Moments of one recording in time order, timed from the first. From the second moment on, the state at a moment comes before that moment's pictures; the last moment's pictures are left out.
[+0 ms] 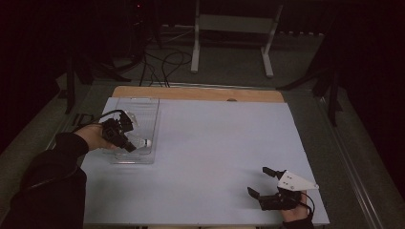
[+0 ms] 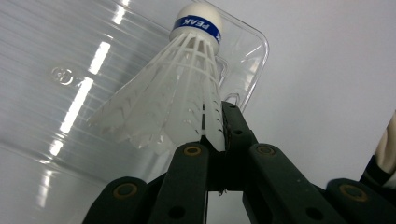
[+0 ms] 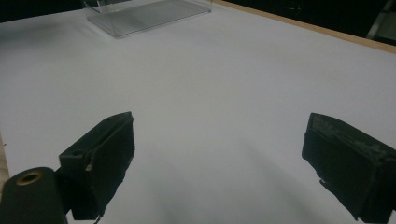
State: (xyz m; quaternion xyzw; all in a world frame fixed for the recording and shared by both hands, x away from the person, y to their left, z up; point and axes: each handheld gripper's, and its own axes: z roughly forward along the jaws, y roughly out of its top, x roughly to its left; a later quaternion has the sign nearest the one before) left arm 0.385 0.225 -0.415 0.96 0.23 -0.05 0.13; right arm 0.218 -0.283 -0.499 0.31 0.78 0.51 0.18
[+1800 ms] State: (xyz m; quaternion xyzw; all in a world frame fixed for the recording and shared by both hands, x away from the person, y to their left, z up) left arm 0.390 0.204 -0.405 0.92 0.36 0.03 0.17; right arm 0.218 -0.283 -0.499 0.31 0.79 0.50 0.19
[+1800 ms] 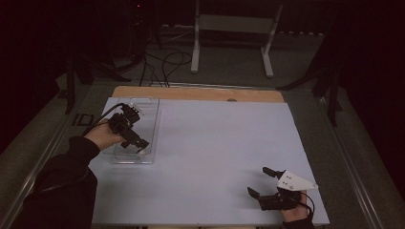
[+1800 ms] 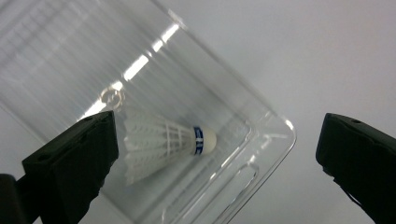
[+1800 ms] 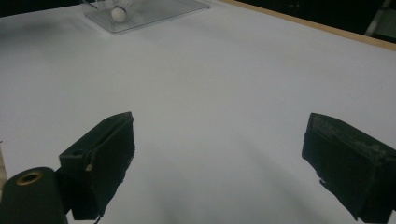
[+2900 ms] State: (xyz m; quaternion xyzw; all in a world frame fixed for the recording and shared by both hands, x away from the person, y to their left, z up) left arm 0.368 0.145 -0.396 0.93 0.27 0.02 0.23; right arm 0.218 -0.284 -0.500 0.31 0.79 0.50 0.19
